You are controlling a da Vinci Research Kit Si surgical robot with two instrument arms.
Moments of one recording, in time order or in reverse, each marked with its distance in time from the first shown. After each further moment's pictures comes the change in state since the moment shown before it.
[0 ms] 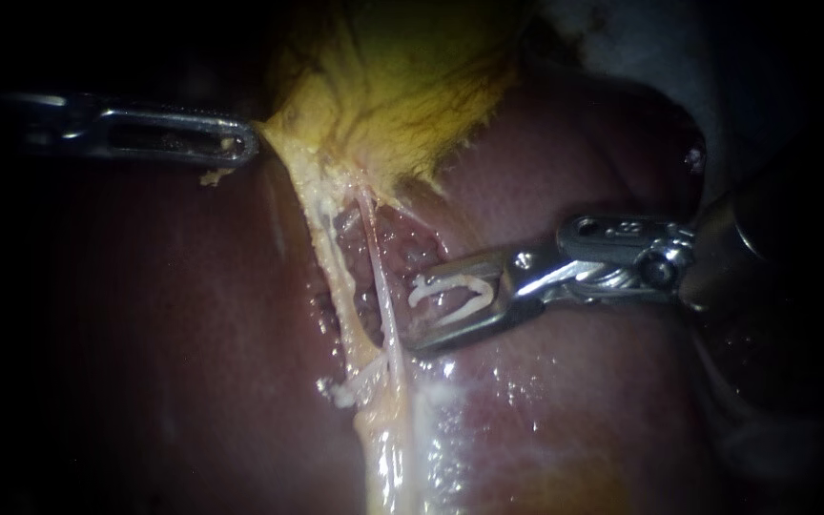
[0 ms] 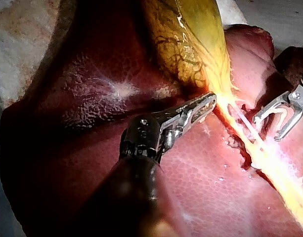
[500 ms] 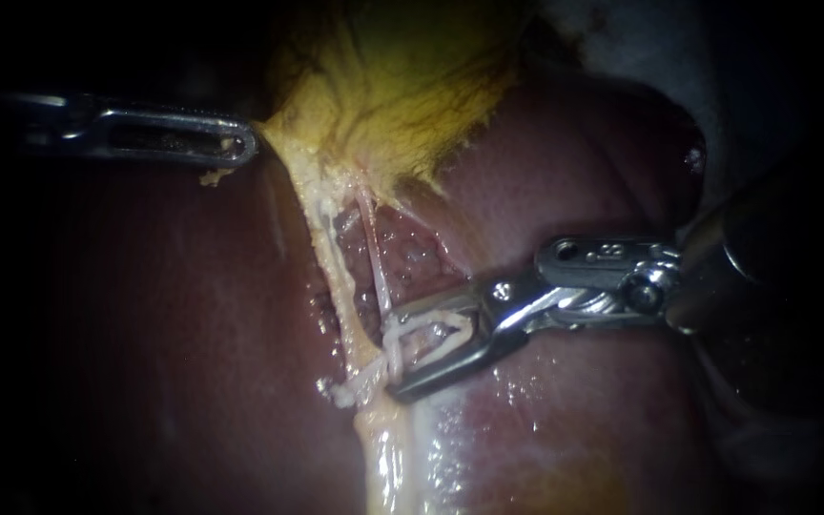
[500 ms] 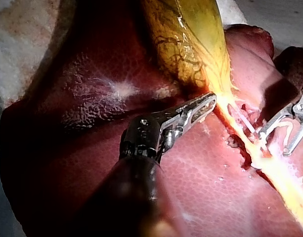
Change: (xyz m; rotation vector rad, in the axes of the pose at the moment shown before) right arm 0.001 -0.002 0.003 0.095 -0.009 -0.025; left arm 0.000 0.000 0.000 0.000 0.000 0.000
